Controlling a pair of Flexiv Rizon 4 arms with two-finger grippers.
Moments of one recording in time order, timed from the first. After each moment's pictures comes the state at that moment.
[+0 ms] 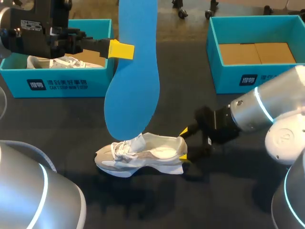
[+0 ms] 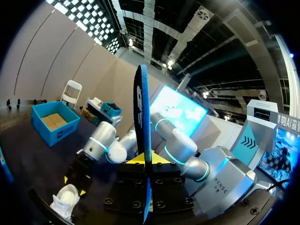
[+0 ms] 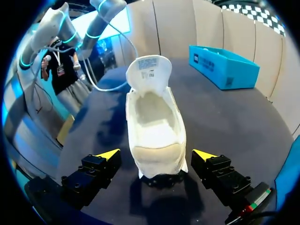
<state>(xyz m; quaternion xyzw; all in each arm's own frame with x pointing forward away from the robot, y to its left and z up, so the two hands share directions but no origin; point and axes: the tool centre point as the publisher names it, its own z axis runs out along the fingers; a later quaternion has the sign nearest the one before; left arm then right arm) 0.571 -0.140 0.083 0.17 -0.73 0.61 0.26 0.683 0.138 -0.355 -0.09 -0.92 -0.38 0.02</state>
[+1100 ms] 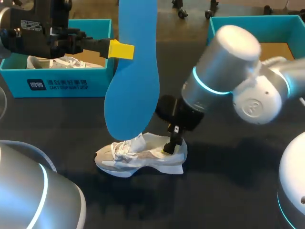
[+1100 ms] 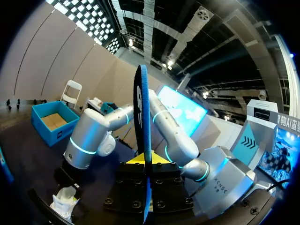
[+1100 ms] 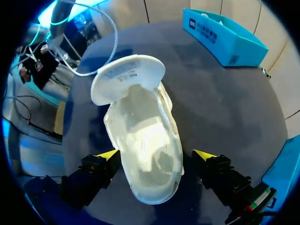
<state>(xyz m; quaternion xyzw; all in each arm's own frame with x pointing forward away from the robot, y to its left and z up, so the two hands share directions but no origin) 0.571 -0.140 0.083 0.17 -0.73 0.61 0.26 0.695 0.177 -0.346 -0.14 -0.98 -0.17 0.03</state>
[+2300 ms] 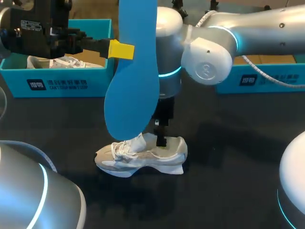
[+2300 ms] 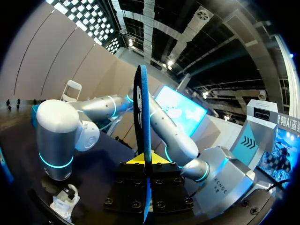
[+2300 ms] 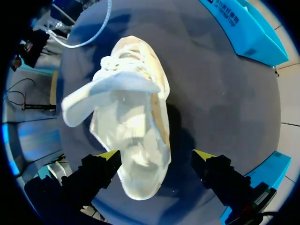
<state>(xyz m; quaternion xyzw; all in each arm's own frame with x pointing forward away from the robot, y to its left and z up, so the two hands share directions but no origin) 0.571 -0.140 0.083 0.17 -0.73 0.61 0.26 0.718 0.186 -0.337 -0.08 -1.00 0.02 0.04</state>
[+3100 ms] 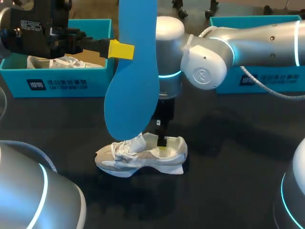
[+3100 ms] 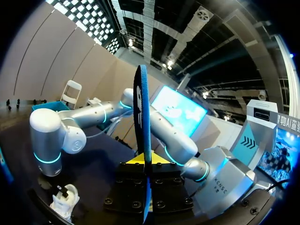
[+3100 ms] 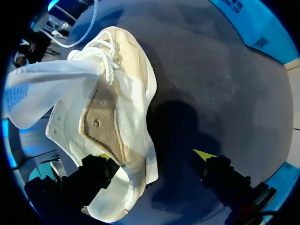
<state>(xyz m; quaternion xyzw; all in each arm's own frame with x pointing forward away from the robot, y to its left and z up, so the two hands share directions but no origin) 0.571 -0.140 0.083 0.17 -0.73 0.61 0.26 0.743 0.185 -0.389 -0.06 -0.99 0.00 0.08</state>
